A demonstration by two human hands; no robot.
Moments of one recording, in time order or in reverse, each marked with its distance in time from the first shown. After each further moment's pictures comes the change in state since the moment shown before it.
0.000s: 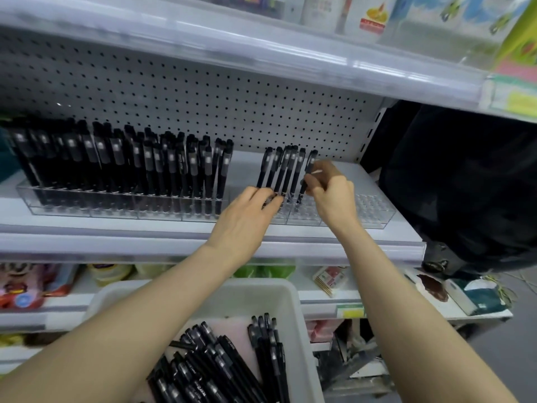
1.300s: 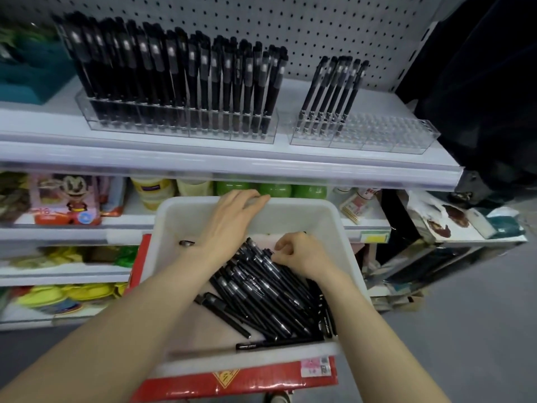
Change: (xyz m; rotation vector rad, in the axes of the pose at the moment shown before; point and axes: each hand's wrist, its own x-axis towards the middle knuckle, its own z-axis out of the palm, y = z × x) left_hand -0.171 -0.048 0.048 -0.299 -0.053 -0.061; right_hand -0.220 0.021 0.093 -0.311 -0.775 0.366
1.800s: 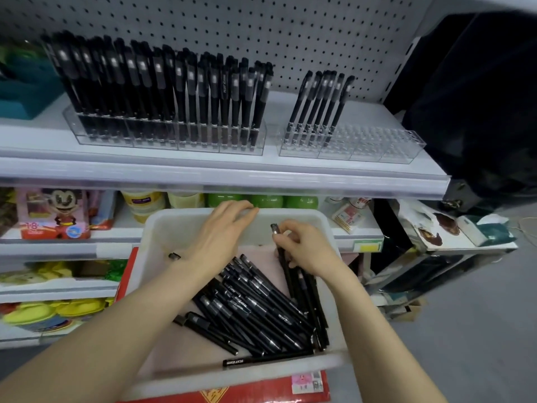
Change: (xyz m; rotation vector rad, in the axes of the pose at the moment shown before) left_hand 0.002 0.001 -0.004 0.103 -0.050 0.053; right_hand -0.011 -0.011 -0.038 0.286 0.089 -0.119
